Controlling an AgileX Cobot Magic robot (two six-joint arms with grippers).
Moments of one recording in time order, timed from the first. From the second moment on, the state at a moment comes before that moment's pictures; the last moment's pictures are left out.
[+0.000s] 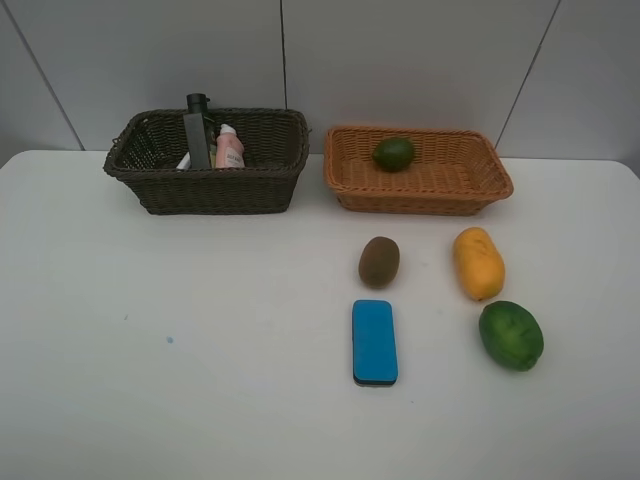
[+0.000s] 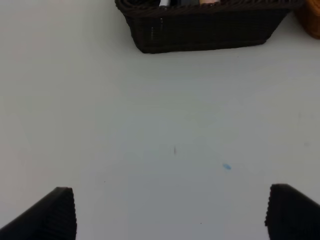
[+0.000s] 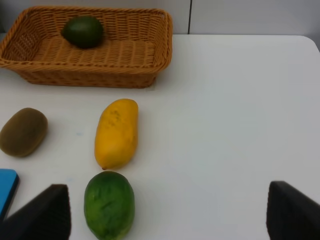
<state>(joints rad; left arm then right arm) -0.03 0.00 -0.51 -0.07 1.06 0.07 -0.03 0.00 -0.51 0.00 1.07 -0.03</state>
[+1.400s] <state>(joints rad) -0.03 0.00 -0.51 -0.08 1.06 0.07 -0.03 0.00 -0.51 0.00 1.07 -0.03</state>
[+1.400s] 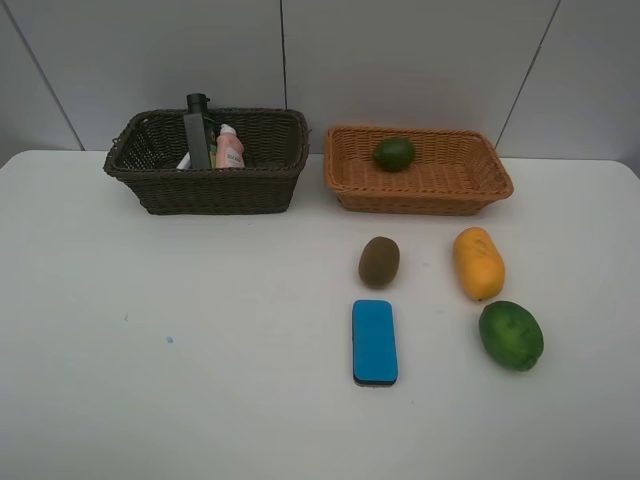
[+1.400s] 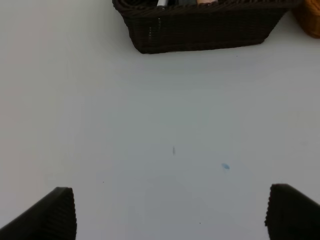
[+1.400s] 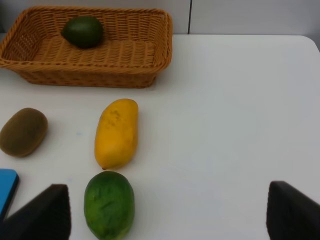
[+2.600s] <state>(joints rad) -0.03 0.00 -0.51 -0.08 1.06 0.07 -0.03 0.22 -0.58 0.02 1.16 -0.01</state>
